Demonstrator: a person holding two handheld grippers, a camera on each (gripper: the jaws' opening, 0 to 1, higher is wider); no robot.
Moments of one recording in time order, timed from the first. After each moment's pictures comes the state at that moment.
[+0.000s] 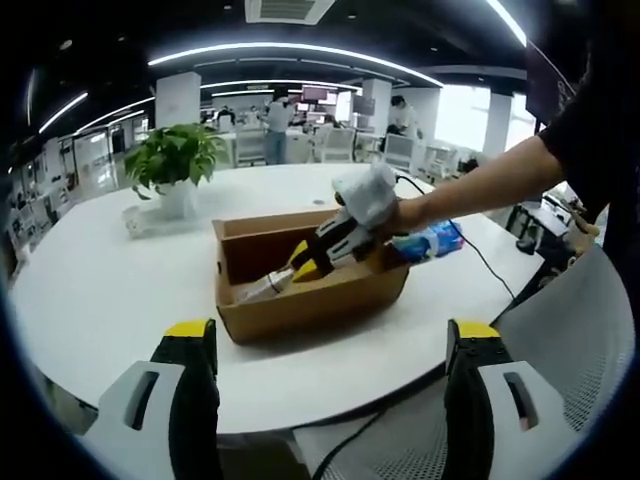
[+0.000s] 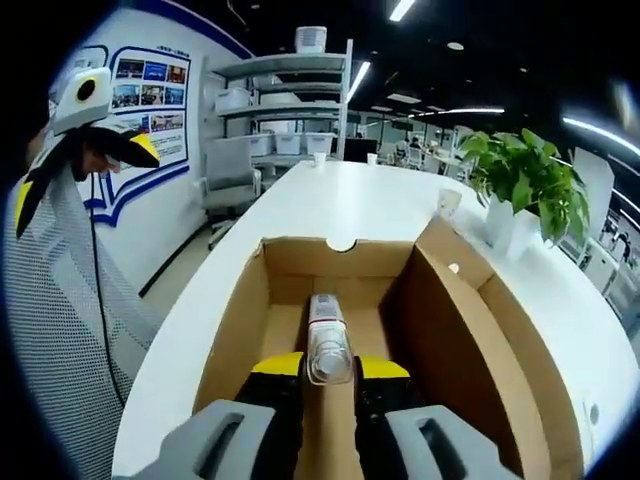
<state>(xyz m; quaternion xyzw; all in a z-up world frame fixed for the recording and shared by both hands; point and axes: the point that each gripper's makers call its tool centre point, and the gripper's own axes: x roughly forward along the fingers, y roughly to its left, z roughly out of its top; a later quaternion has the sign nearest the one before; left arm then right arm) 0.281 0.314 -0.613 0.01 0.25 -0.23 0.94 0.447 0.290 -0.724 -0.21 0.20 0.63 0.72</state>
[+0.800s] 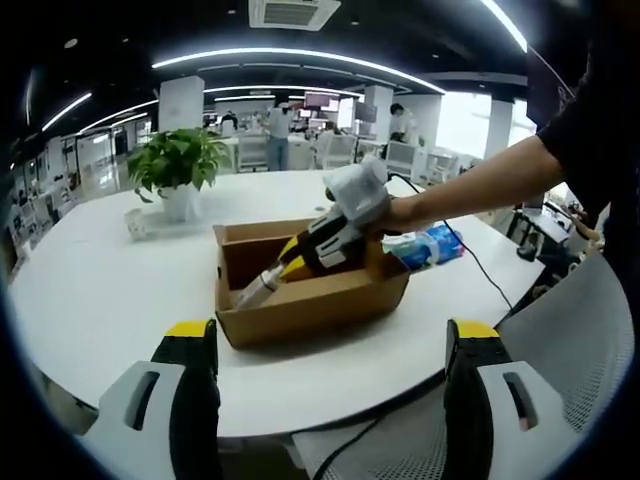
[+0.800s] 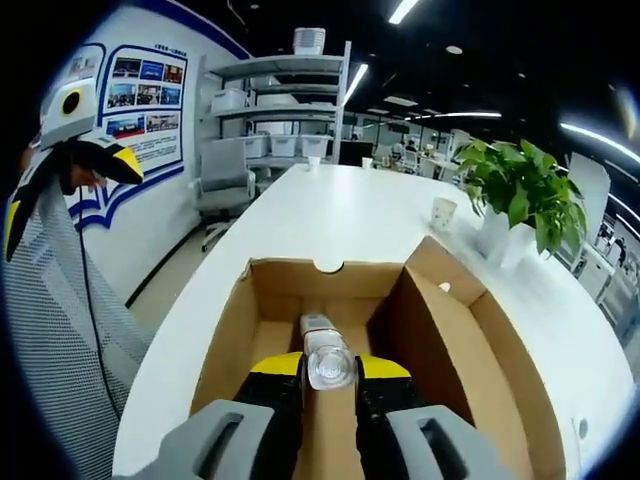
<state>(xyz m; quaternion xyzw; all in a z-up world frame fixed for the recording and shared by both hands) 0.282 0.315 -0.608 0.01 0.23 -0.23 0.95 0.459 0.305 -0.711 -0.22 0.19 0.62 0.73</state>
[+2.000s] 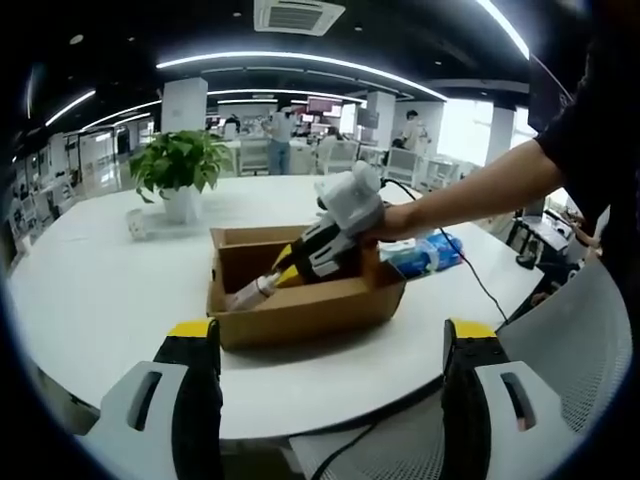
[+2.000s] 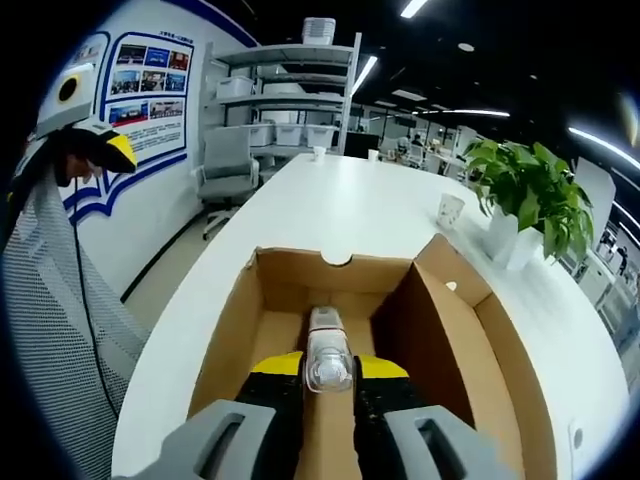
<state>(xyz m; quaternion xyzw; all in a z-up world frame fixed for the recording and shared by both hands) 0.284 0.316 -0.605 -0.01 0.22 -0.23 0.95 0.457 0.314 -0.713 -0.24 0.20 0.62 0.72</state>
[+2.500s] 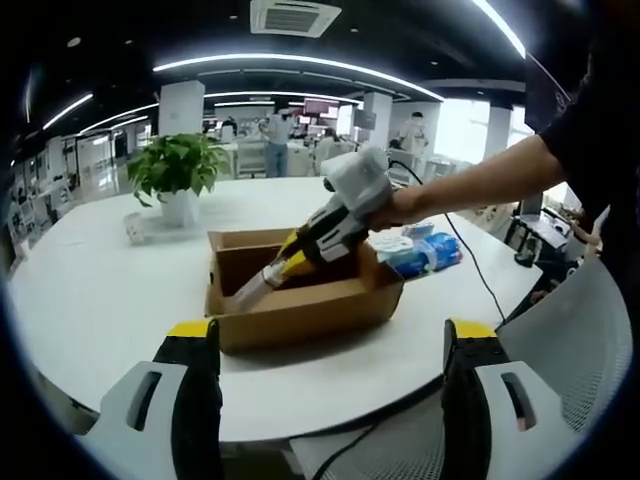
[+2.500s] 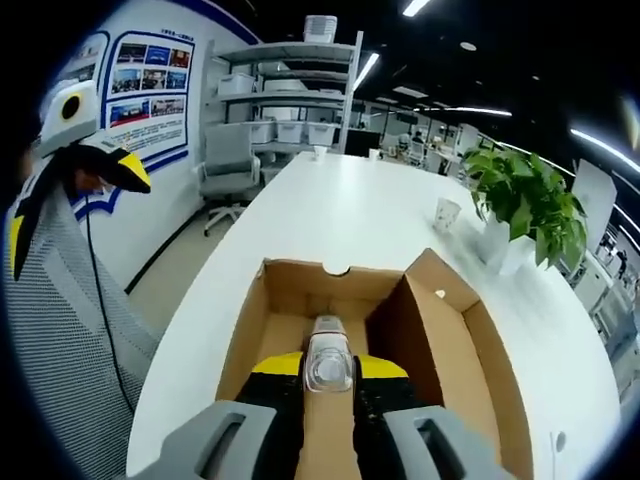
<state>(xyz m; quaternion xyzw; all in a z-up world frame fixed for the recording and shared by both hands) 0.283 0.313 -0.604 0.00 0.22 -0.23 0.95 0.451 0.298 -0.685 -0.25 0.20 0.62 0.72</state>
